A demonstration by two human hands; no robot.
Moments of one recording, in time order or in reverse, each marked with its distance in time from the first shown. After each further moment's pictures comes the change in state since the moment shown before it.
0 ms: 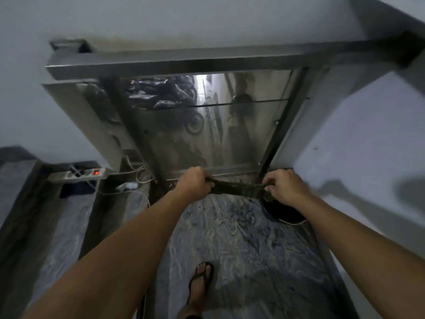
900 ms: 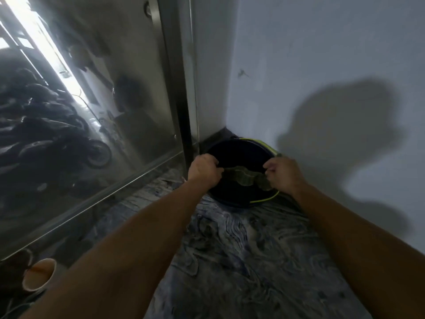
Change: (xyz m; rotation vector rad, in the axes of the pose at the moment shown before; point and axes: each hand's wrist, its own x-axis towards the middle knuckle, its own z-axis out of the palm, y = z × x) left_hand 0.359 0.019 0.458 0.082 -0.121 0.416; right_hand 0.170 0.371 0.326 0.323 0.459 0.494
